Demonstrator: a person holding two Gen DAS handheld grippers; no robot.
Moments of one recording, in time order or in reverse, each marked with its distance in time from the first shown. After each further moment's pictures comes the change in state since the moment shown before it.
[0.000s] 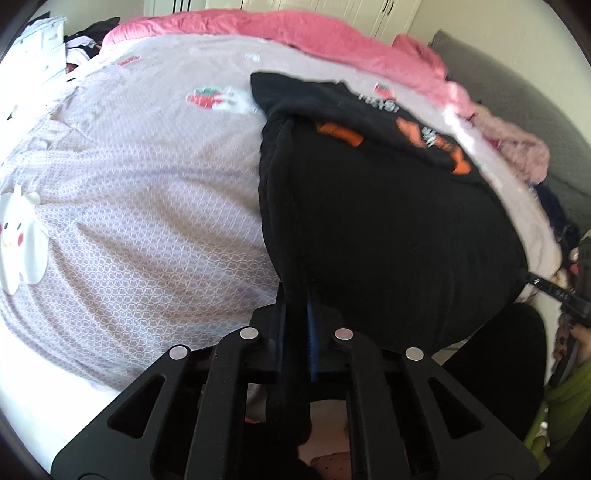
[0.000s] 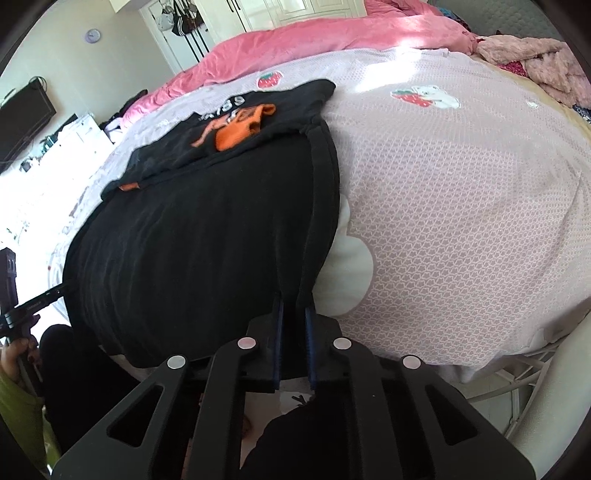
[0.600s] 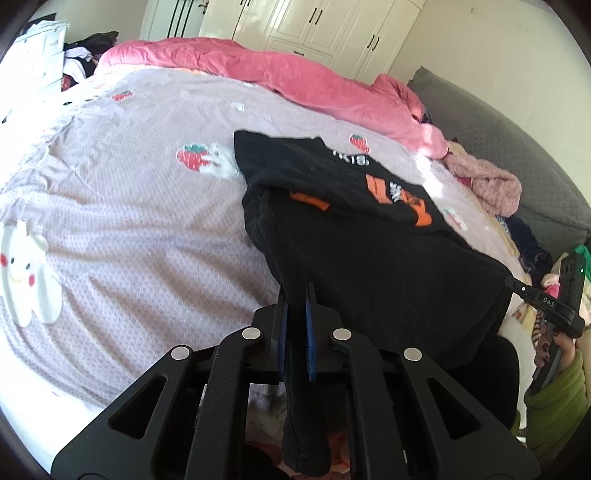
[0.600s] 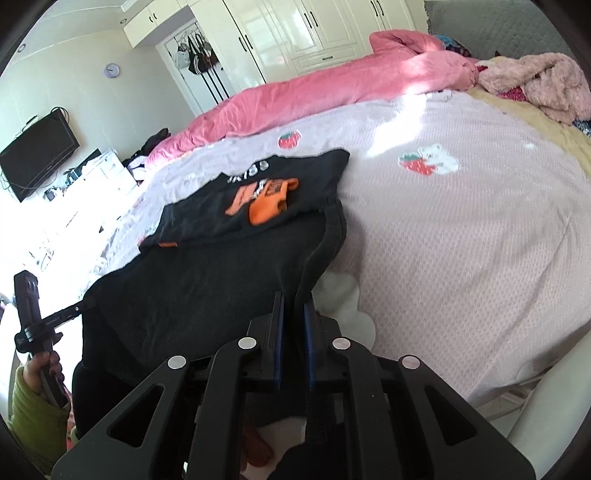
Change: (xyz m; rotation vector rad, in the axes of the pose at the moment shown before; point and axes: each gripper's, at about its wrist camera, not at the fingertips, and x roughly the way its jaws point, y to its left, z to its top) left arm -0.044 -0.002 0.030 -0.022 -0.129 -0.088; right arm -0.048 0.008 0.038 0.007 -0.160 0.081
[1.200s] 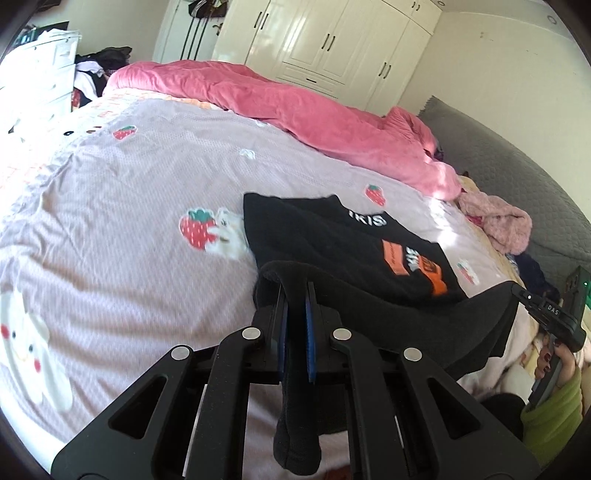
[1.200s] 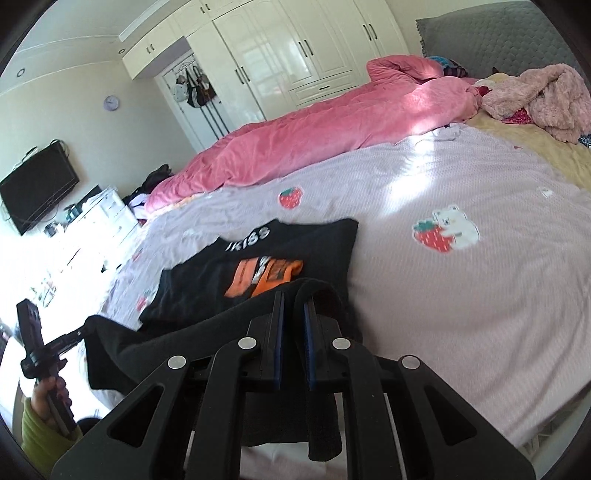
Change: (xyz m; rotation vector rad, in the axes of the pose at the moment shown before) left arm 0.026 0.012 0.076 -0.038 -0.099 0.041; right arm 0.029 -0.009 0.083 0.053 -0.120 0.009
